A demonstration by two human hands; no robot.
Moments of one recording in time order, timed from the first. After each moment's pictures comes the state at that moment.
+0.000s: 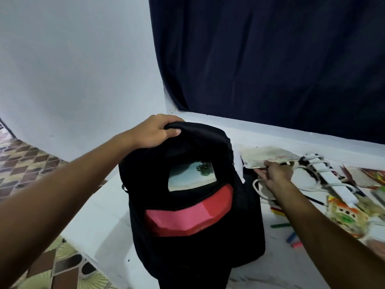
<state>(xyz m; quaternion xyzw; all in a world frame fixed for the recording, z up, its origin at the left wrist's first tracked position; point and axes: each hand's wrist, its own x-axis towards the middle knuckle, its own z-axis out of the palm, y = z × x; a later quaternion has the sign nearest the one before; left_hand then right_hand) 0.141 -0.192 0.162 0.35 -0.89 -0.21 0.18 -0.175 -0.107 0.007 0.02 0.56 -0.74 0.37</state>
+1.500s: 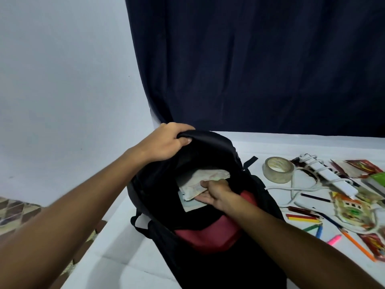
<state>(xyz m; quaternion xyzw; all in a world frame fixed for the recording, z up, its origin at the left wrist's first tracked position) 0.138 -0.226 0.193 0.25 -0.93 -0.19 0.18 0.006 -0.160 0.037 -0.09 0.59 -0.60 0.54</state>
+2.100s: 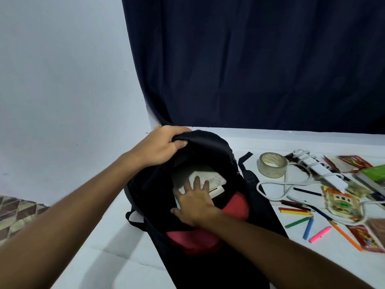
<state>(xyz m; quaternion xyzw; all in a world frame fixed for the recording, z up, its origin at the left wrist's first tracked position) 0.145 -0.210 0.178 0.25 -0.93 -0.19 0.21 0.057 -0.139 0.023 -0.66 0.75 0.05 0.00</state>
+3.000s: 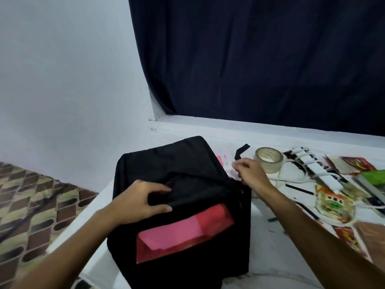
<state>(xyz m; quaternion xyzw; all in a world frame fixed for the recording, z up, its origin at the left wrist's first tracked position) 0.205 -0.145 0.059 0.33 -0.92 -0.20 0.12 -0.106 -0.069 0.033 -0.38 0.72 -0.51 0.28</state>
